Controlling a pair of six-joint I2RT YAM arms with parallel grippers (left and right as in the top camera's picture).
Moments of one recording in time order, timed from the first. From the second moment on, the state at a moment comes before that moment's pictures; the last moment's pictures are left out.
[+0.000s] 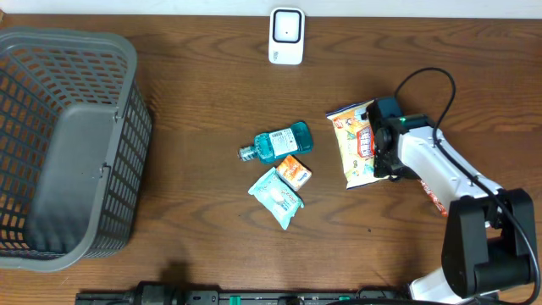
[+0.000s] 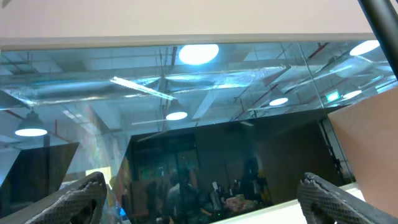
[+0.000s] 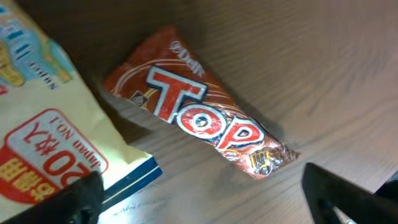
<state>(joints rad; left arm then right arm) -0.05 0.16 1.30 -0.39 0.28 -0.02 0.20 1.73 1.07 -0.95 0.52 0.38</state>
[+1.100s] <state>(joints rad) -0.05 0.16 1.30 -0.39 0.28 -0.02 -0.19 1.66 0.78 -0.47 0.26 0.20</state>
